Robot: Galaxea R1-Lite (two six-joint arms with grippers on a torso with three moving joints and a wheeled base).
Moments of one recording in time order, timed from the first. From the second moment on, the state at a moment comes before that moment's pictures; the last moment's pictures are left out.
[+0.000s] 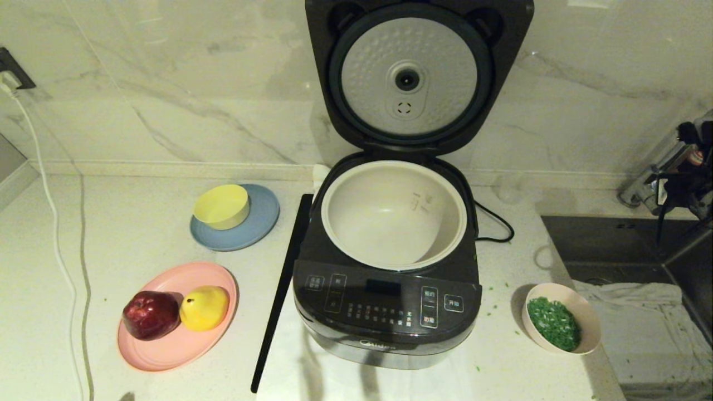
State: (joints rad) left arm 0.01 0.00 0.00 -0.01 0.00 0.00; right arm -0.20 1.78 -1.12 -0.51 -0.53 -0.17
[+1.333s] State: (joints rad) left arm 0.01 0.00 0.00 -0.01 0.00 0.00; right arm -0.28 2.26 -1.63 -0.58 -0.53 -0.18
